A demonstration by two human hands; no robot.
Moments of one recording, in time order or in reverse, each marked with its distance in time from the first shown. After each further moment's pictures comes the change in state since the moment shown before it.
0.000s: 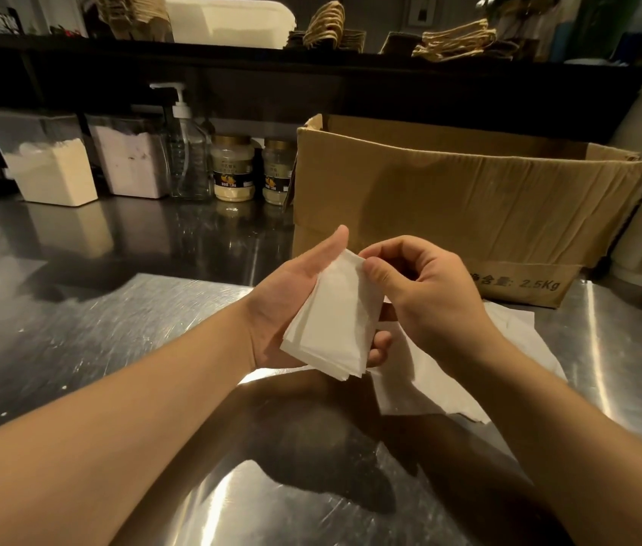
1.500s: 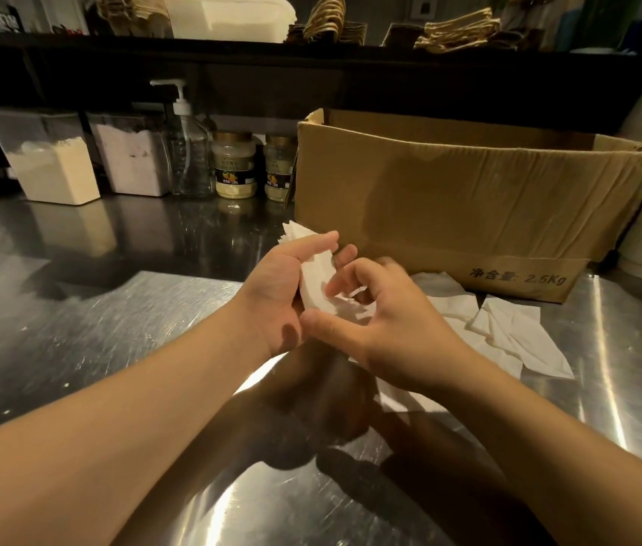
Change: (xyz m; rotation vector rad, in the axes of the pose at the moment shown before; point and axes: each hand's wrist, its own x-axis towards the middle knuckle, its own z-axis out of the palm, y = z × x) left_hand 0.011 -0.002 0.002 -0.387 0.218 0.230; right_hand -0.012 0.005 0.016 -0.390 -0.271 -0.087
